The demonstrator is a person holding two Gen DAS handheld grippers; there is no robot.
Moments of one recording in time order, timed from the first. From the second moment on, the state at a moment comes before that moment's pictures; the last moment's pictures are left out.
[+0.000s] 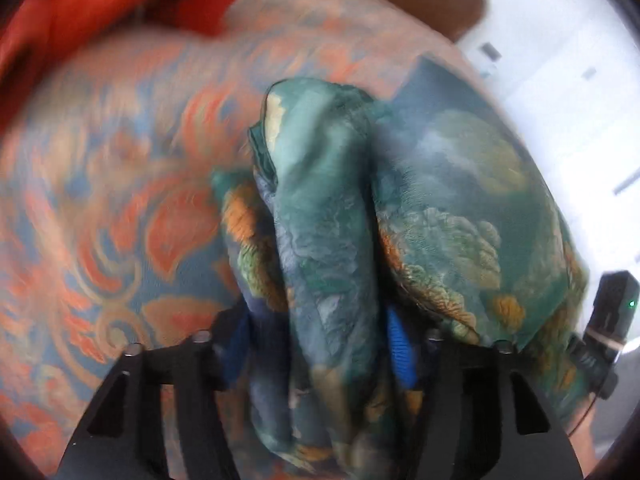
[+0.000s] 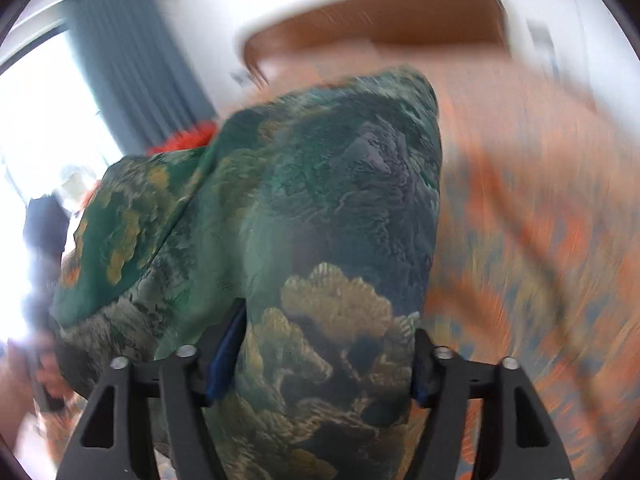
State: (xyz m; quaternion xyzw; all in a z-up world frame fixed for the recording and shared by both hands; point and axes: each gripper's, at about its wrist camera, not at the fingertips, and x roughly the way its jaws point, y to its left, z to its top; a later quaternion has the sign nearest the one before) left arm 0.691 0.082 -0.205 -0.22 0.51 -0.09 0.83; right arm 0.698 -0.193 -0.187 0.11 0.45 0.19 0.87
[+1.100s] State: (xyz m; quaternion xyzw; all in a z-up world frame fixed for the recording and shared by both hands) left arm 0.342 -0.012 -0.068 0.01 0.26 0.04 0.96; right arm 0.348 -0.215 -0.078 -0.04 0.26 0.03 0.96
